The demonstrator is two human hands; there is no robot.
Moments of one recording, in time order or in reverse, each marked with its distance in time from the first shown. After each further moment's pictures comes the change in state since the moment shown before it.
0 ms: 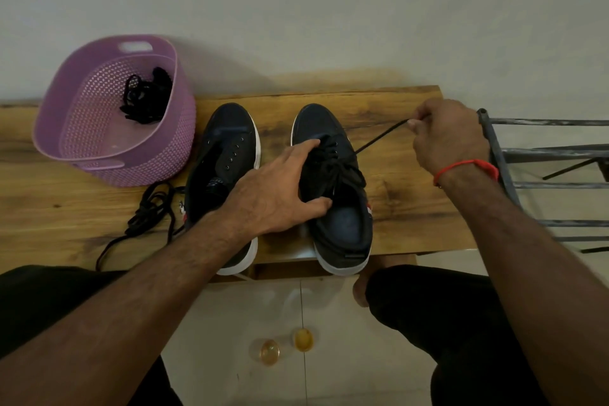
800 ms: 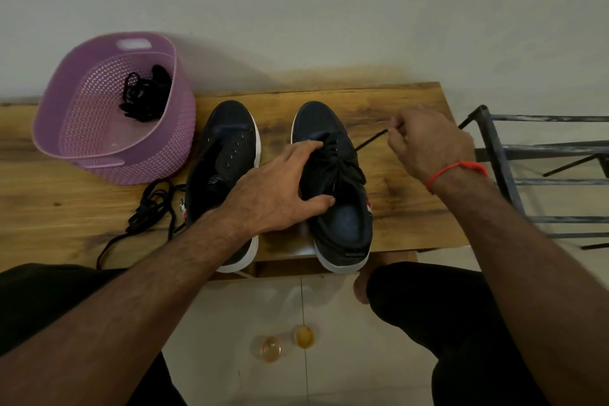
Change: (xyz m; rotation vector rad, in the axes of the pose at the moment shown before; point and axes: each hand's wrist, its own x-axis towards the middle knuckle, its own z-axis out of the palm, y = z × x) left_hand 0.002 -0.006 0.006 -0.009 0.006 0.041; right_hand -0.006 0.000 0.015 -0.209 -0.113 -0.256
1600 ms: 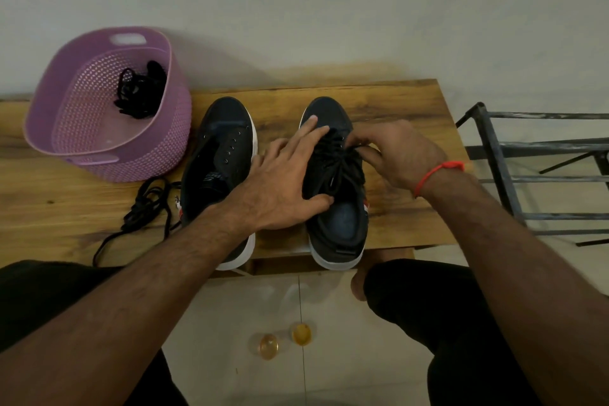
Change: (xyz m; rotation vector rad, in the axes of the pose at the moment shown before) left_hand 0.005 0.003 0.003 -0.008 0.014 0.103; right_hand -0.003 -0.015 0.006 0.216 -0.249 -0.315
